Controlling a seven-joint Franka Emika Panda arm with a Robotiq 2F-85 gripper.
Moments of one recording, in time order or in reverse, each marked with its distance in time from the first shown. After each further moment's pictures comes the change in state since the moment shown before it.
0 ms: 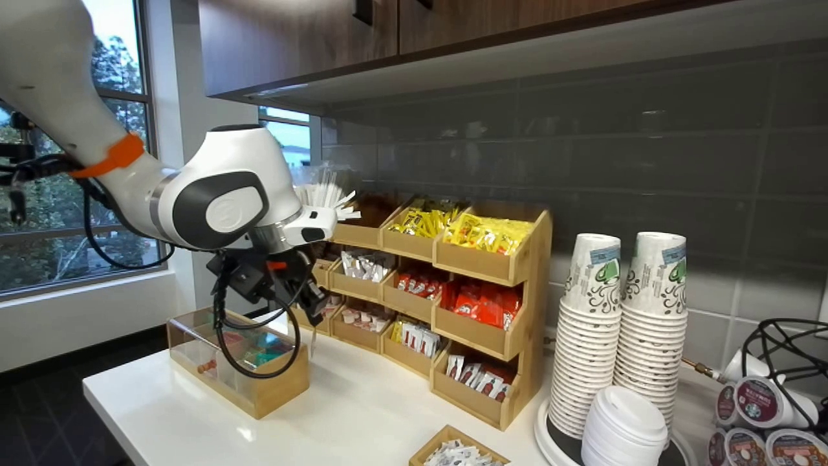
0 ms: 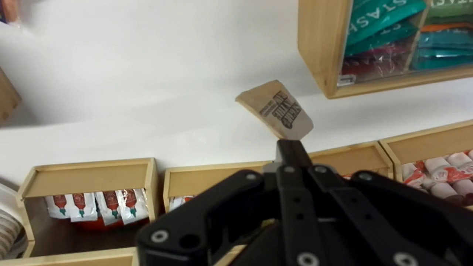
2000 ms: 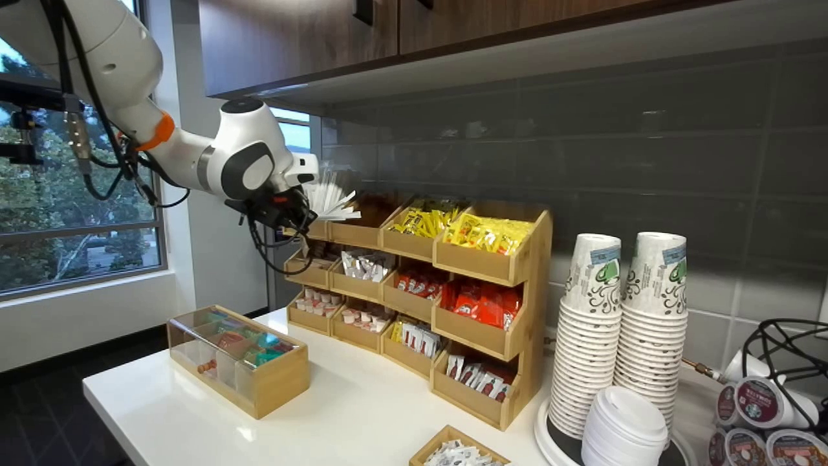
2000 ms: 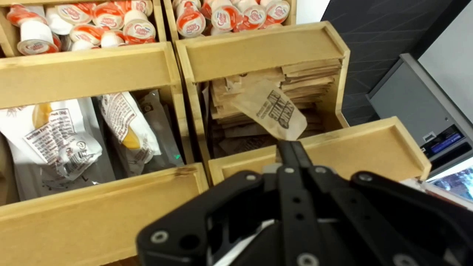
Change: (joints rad) arm 0.125 0.325 0.156 0.595 0.088 0.048 -0.031
